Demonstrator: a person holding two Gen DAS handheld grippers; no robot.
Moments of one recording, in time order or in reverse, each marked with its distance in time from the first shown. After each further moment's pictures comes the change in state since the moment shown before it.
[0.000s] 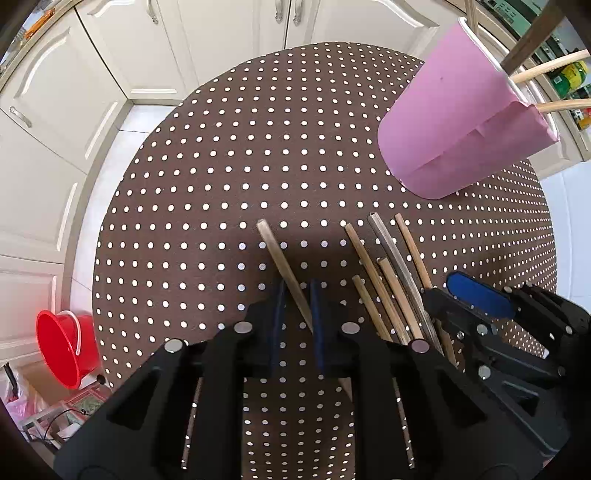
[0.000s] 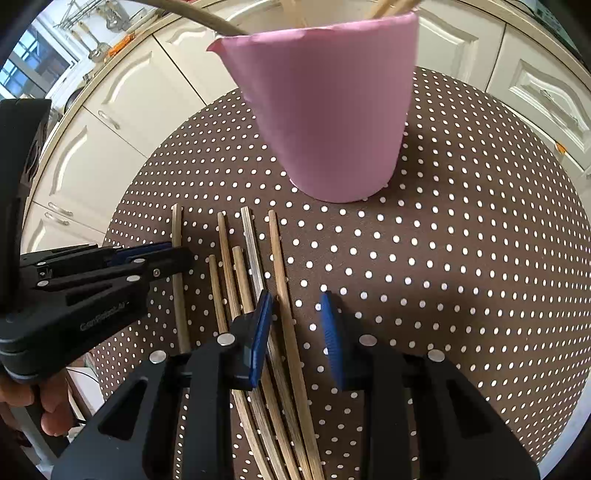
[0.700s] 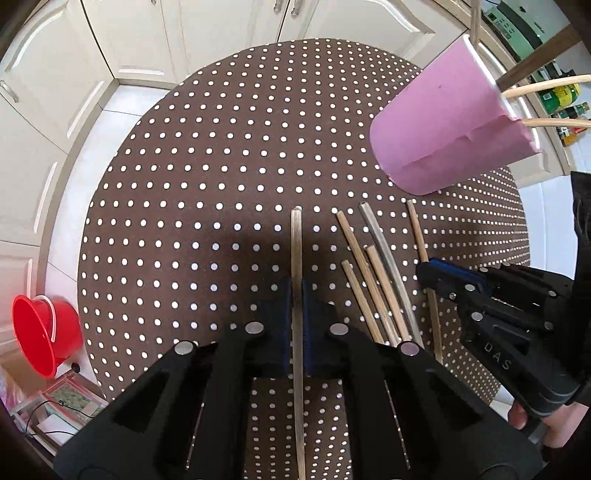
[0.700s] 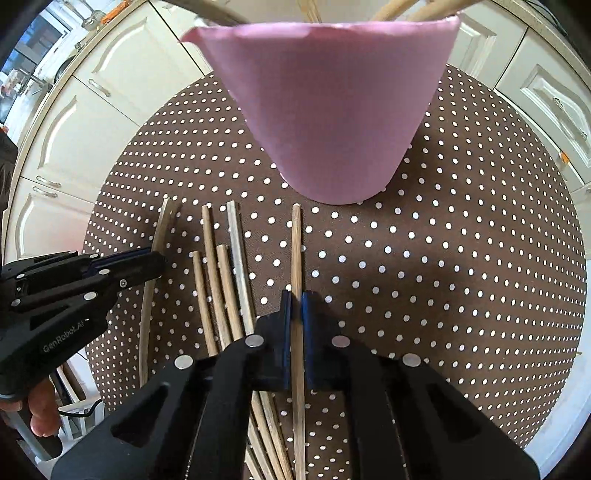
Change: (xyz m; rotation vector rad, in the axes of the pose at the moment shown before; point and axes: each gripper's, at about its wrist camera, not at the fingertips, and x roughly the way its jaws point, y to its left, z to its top) left arm -0.015 0.042 -0.013 -0.058 0.032 -0.116; right arm 0.014 -0.001 0.032 -0.048 0.134 -0.040
